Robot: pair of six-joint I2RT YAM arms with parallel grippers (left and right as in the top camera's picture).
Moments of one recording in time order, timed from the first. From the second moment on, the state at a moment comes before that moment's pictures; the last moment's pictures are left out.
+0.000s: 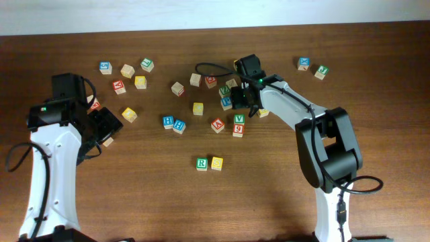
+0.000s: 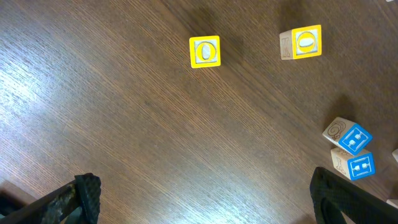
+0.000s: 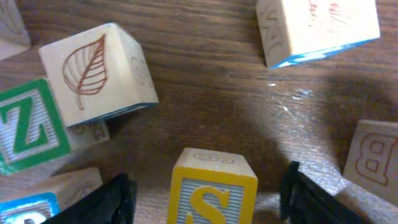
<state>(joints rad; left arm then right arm) 0.18 1.50 1.33 -1.19 -0.10 -0.56 0.36 2.18 1.54 -0.52 0.06 0.28</state>
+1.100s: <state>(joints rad) 0.18 1.50 1.33 -1.19 -0.10 -0.56 0.36 2.17 1.61 -0.65 0.09 0.34</state>
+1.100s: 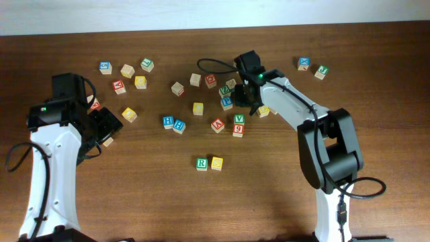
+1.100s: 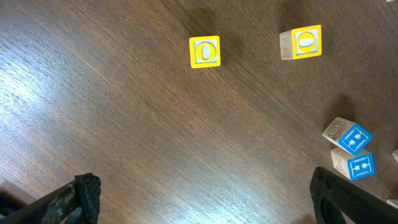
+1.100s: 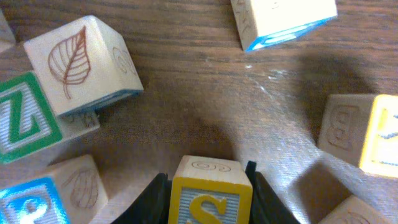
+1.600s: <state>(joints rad) 0.18 1.50 1.33 -1.19 -0.10 -0.56 0.43 1.86 1.74 -1.32 -0.06 0.34</state>
